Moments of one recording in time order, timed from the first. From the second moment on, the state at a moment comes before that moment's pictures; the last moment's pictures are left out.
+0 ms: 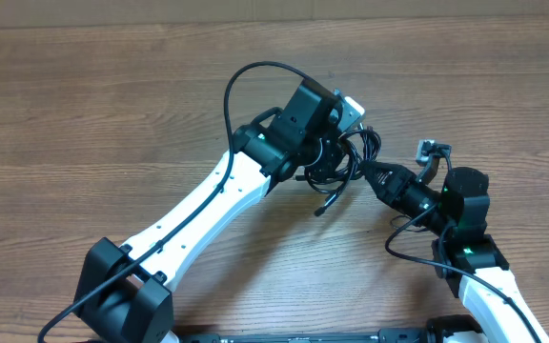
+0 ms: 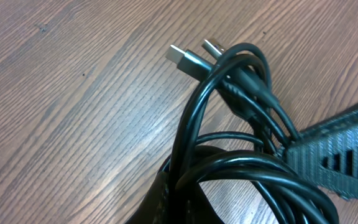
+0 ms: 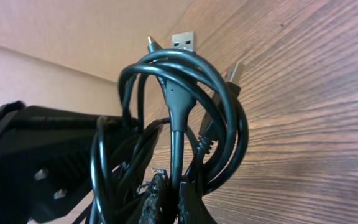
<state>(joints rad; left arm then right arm) -0.68 1.74 1.46 -0.60 0.17 0.05 0.09 1.04 0.41 0.20 -0.62 0.88</state>
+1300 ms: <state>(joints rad) -0.56 1.74 1.46 -0.66 0.13 0.06 0.09 1.04 0.42 0.27 -0.88 0.76</state>
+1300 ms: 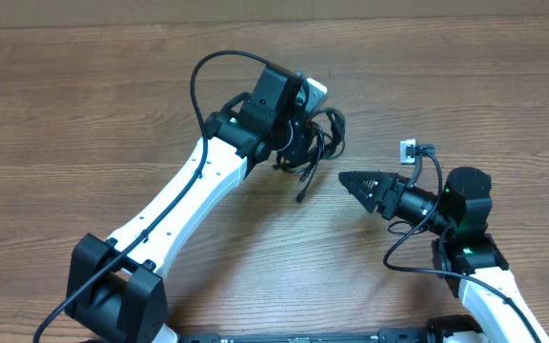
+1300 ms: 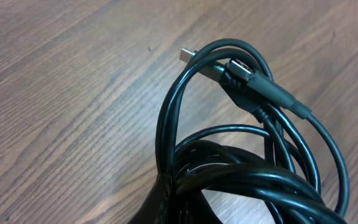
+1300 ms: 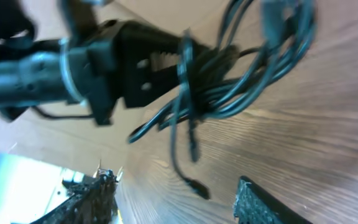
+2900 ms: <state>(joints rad) -0.62 1.74 1.46 -0.68 0.39 0.43 0.09 1.04 0.42 0.22 -0.73 1.04</state>
